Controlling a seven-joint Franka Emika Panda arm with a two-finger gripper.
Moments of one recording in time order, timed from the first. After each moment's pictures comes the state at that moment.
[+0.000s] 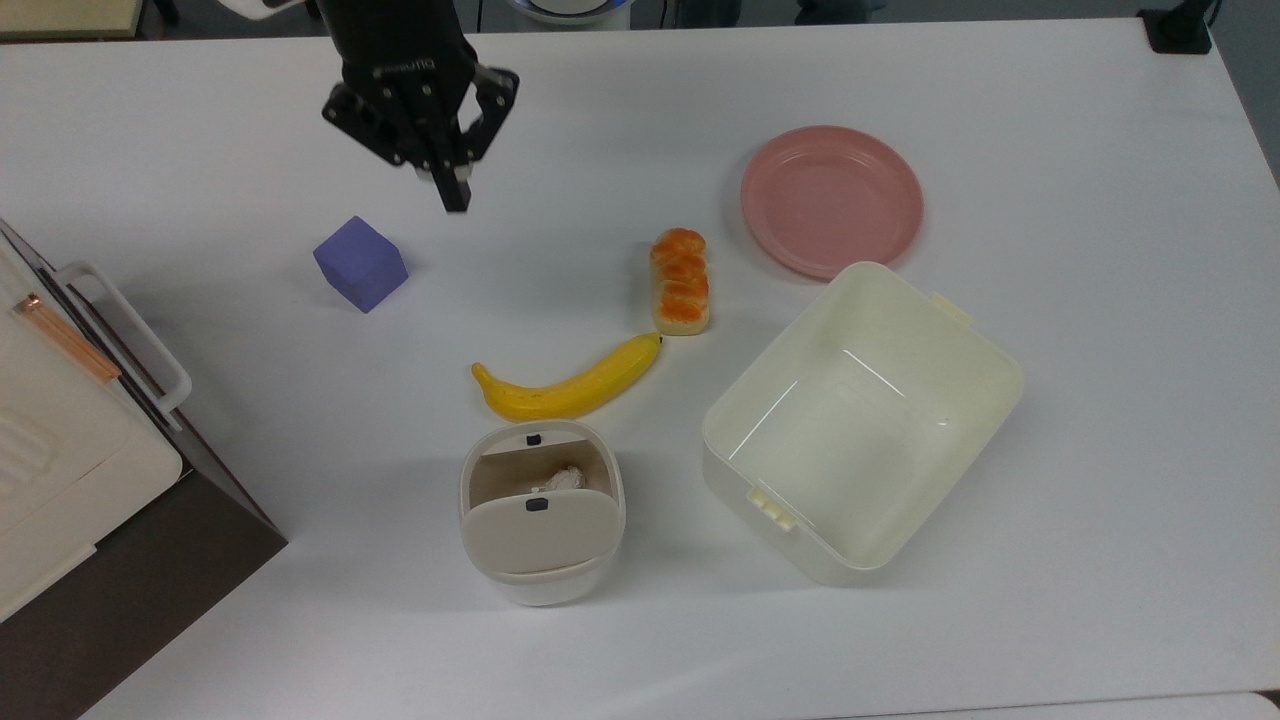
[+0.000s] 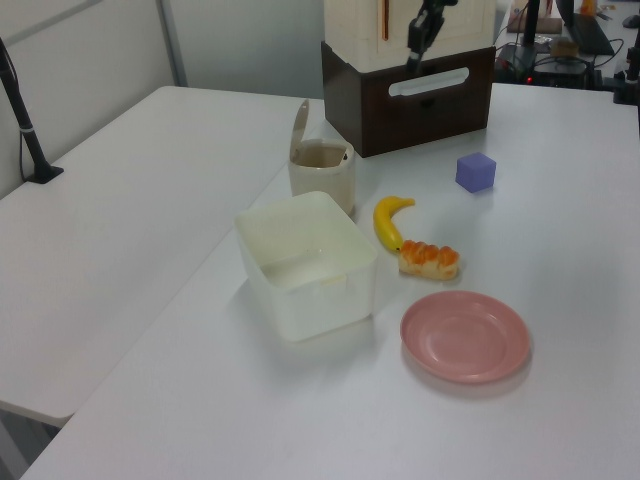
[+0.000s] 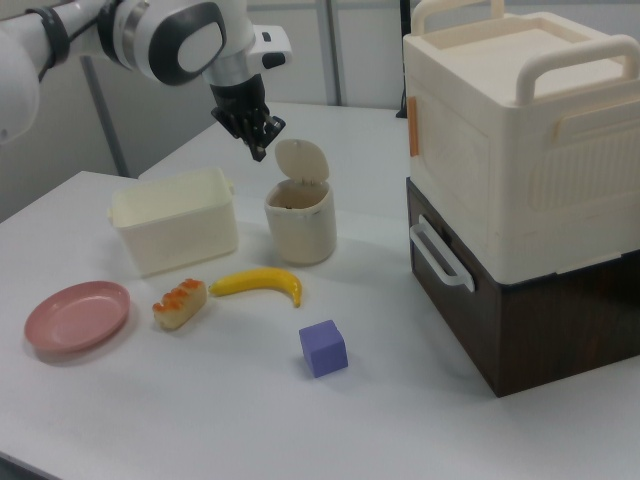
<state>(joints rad) -0.04 0.20 -0.07 -1.46 0.20 1.95 -0.10</state>
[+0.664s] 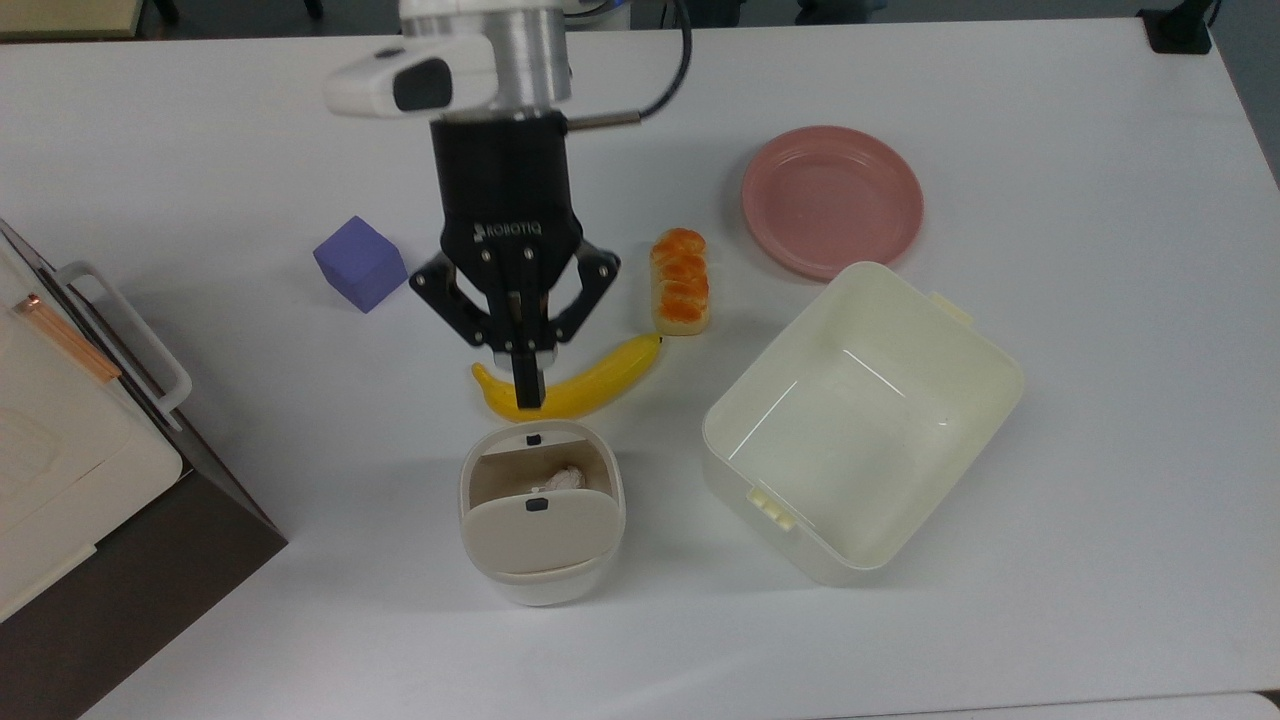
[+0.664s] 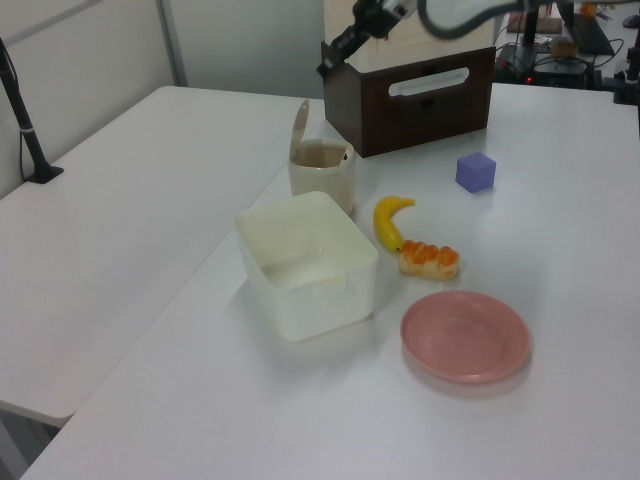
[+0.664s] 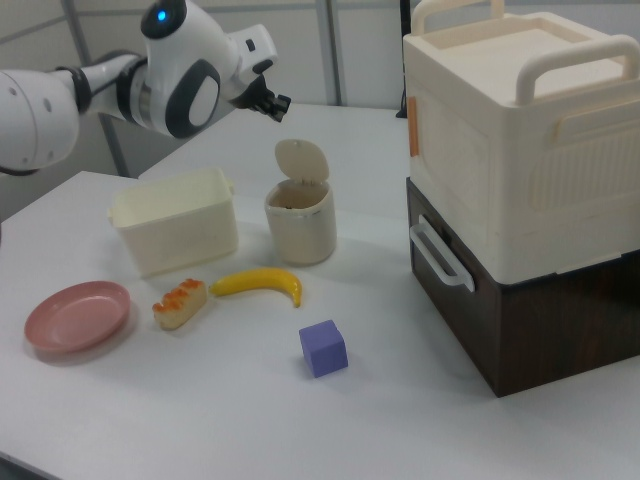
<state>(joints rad) 0.08 0.38 -0.07 -1.47 0.16 2.66 -0.03</state>
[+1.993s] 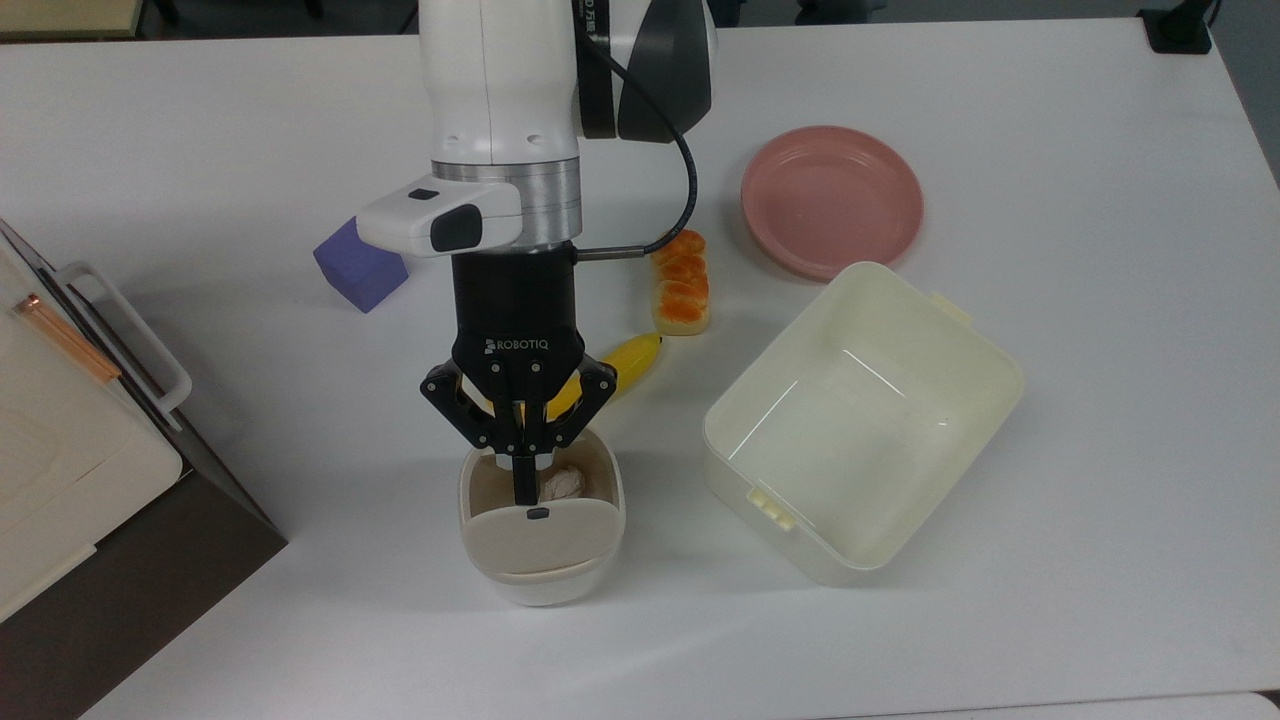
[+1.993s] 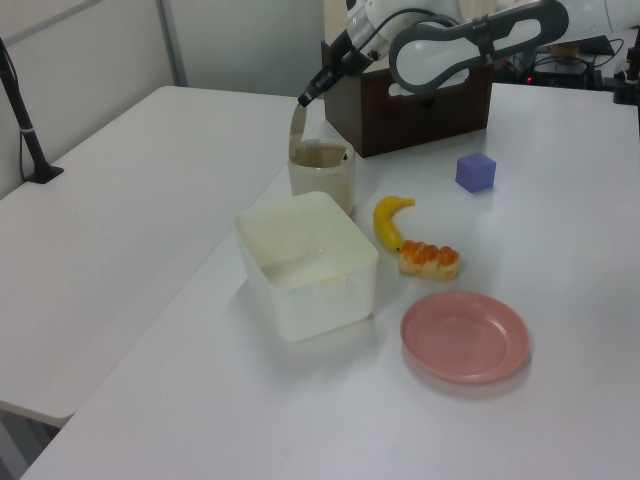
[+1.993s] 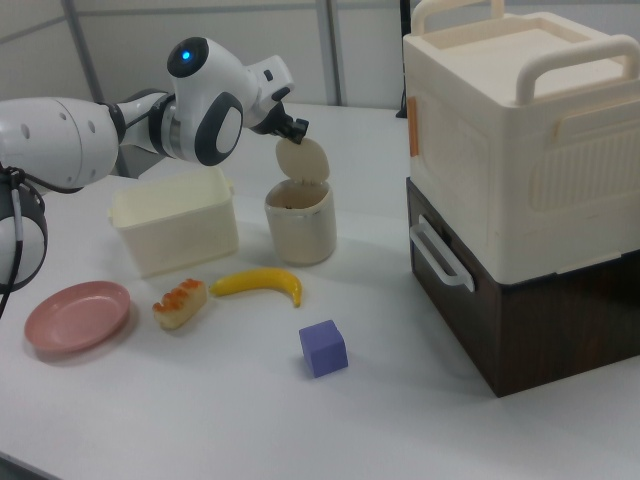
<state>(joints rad) 0.08 0.56 -0.07 -1.37 0.09 2.74 -0.02</state>
